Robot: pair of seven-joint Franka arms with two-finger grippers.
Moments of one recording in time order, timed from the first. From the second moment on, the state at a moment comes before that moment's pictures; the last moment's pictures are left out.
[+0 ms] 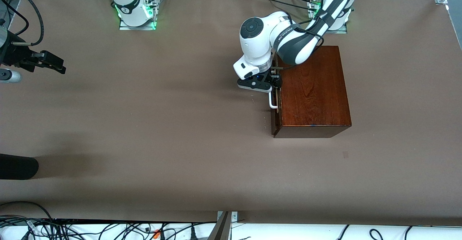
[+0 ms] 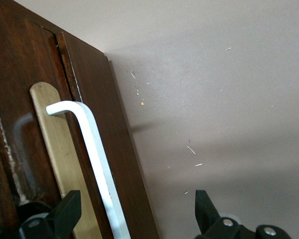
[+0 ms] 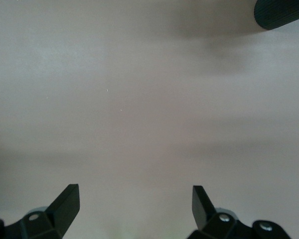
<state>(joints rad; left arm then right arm) -0.29 0.43 -0.52 -1.86 0.48 2.09 -0.78 0.02 0.02 -0.04 -1.62 -0.03 1.58 0.03</state>
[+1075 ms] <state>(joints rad) -0.31 0.43 -0.52 -1.86 0.52 2.06 -0.82 0.02 0.02 -0.04 -1.62 -0.03 1.58 0.03</state>
